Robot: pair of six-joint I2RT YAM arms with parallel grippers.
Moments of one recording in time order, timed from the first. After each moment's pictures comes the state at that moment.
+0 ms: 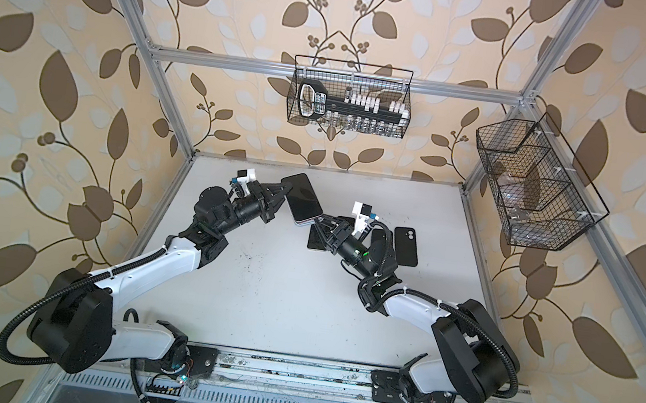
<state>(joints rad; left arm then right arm) -0.39 1.30 0.79 0.63 0.42 -1.61 0.59 1.43 0.57 1.10 -0.31 1.36</state>
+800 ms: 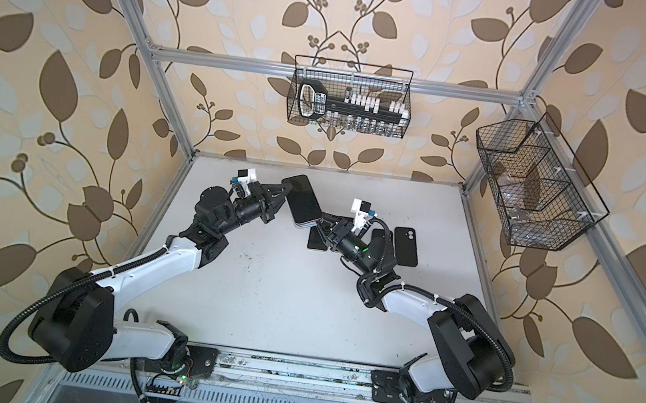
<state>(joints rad) -0.38 1.30 0.79 0.62 0.43 -1.57 0.58 1.46 0.61 1.12 -0.34 1.40</state>
